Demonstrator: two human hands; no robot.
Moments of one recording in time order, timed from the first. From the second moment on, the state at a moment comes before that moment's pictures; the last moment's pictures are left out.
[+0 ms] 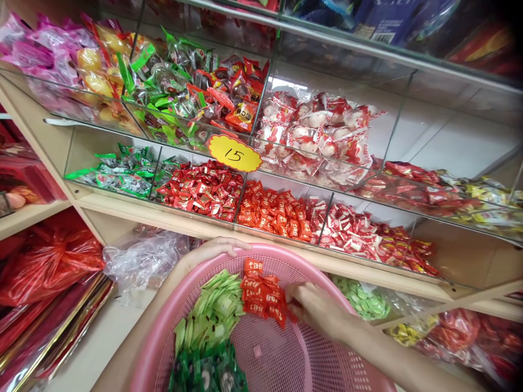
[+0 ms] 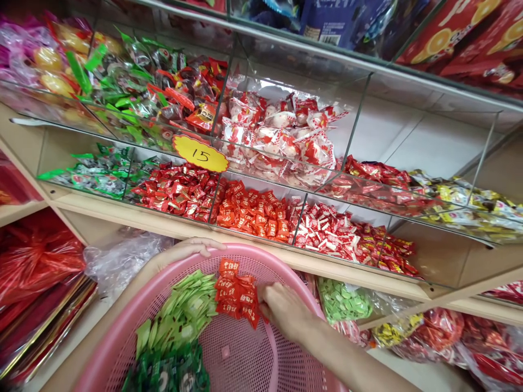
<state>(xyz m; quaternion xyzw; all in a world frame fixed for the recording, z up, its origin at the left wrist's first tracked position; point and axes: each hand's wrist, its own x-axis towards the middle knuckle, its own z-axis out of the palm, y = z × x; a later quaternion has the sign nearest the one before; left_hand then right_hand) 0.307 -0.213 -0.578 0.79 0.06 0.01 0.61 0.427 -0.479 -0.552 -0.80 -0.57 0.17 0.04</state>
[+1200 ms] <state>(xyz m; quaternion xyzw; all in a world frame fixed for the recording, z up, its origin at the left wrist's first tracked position) 0.304 -0.214 -0.576 0.76 0.09 0.00 0.65 0.492 -0.369 -0.490 -0.89 -0.40 -0.15 0.17</state>
